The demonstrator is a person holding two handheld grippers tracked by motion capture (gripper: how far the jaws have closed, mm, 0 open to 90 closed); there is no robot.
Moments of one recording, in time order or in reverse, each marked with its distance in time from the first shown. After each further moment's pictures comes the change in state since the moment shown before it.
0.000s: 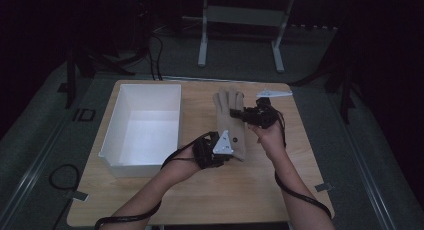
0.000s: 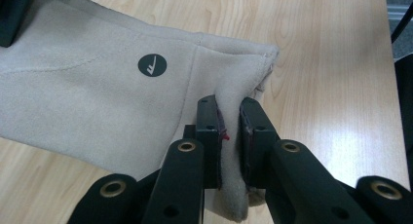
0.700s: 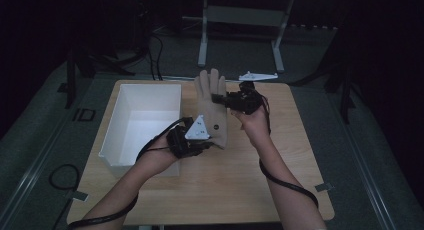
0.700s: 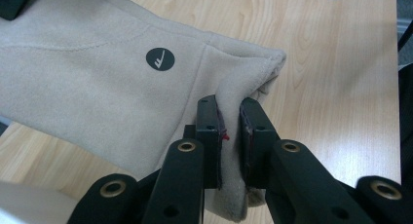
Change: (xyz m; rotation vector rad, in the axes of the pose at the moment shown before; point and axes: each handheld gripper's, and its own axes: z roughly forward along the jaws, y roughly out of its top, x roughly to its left) left arm 0.027 -0.016 -0.065 -0.018 0.068 -0.074; right arm 0.044 0.054 0.024 -0.049 0.060 -0.045
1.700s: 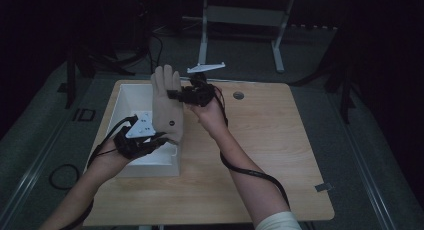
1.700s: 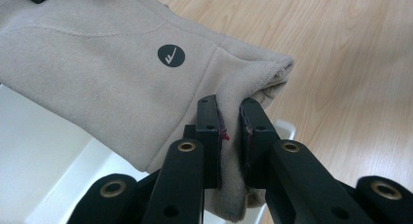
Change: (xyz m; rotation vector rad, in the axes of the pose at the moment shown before) left arm 0.031 -0.081 -0.073 0.014 0.126 -0.121; right arm 0.061 0.033 0.102 0.063 0.081 -0.048
